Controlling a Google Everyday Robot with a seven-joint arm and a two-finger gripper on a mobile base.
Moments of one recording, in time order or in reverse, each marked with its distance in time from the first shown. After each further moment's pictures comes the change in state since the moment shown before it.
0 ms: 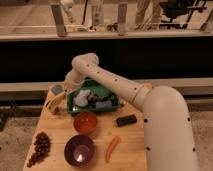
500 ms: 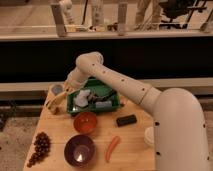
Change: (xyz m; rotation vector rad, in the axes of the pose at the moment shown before) arm -0.007 0.009 -0.032 0.032 -0.021 0.008
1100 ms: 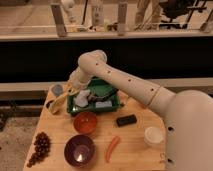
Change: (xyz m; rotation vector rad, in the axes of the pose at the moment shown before) arm -0.014 0.019 -0.032 0.005 0.009 0.011
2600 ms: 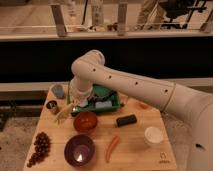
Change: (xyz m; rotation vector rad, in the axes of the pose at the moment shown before) arm -0.049 0.063 -0.054 -0.160 0.125 0.085
